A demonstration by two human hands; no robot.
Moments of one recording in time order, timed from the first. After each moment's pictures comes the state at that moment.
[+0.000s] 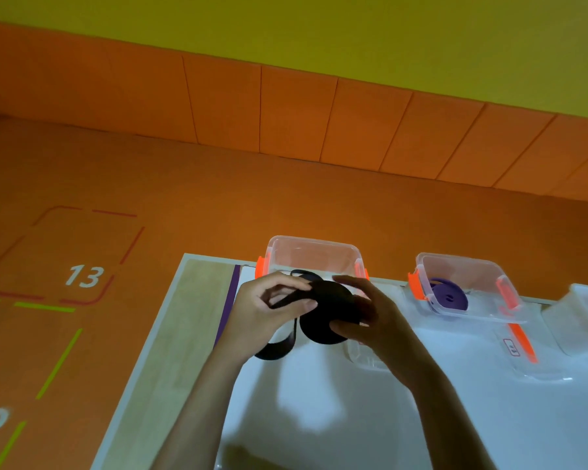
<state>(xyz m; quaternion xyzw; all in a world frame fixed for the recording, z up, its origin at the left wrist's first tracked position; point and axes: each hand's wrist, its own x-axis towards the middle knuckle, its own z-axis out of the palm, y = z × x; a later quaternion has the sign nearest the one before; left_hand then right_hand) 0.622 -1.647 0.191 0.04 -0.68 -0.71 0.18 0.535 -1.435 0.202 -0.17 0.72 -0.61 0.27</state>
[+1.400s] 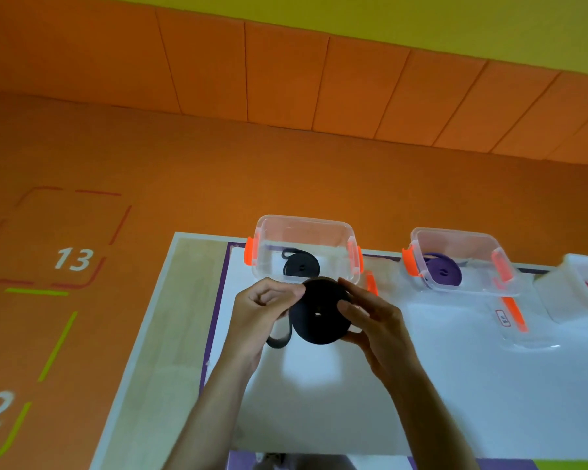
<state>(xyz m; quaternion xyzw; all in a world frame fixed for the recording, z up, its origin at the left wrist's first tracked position) 0.617 -1.622 0.153 0.23 -0.56 -0.79 0.07 0.546 -1.424 0.164 -0.04 0.62 -0.74 0.25</state>
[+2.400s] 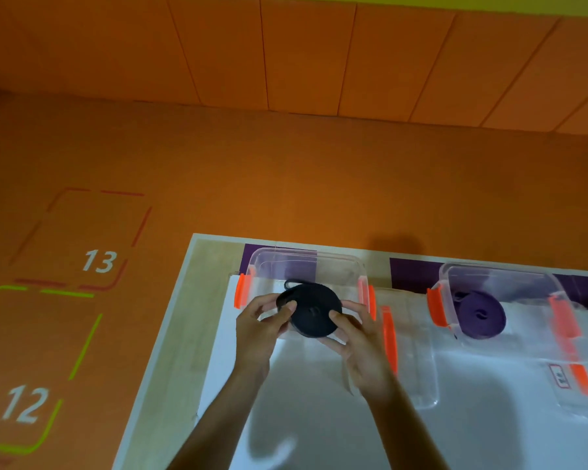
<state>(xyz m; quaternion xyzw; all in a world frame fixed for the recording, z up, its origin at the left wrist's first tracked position) 0.481 -1.631 0.083 0.41 -0.52 -0.74 0.12 0.412 -1.464 0.073 0.13 0.56 -0.76 0.30</state>
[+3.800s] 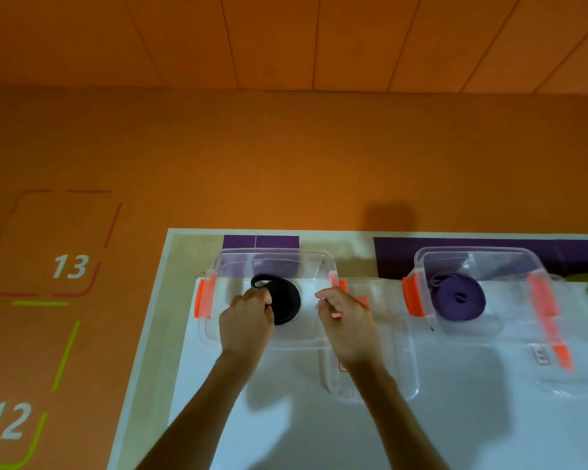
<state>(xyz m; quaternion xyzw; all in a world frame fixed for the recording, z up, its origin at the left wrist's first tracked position) 0.417 -1.627 0.037 0.25 -0.95 -0.15 -0.04 0.358 -1.442 0.055 -0.11 0.88 -0.44 0.13</state>
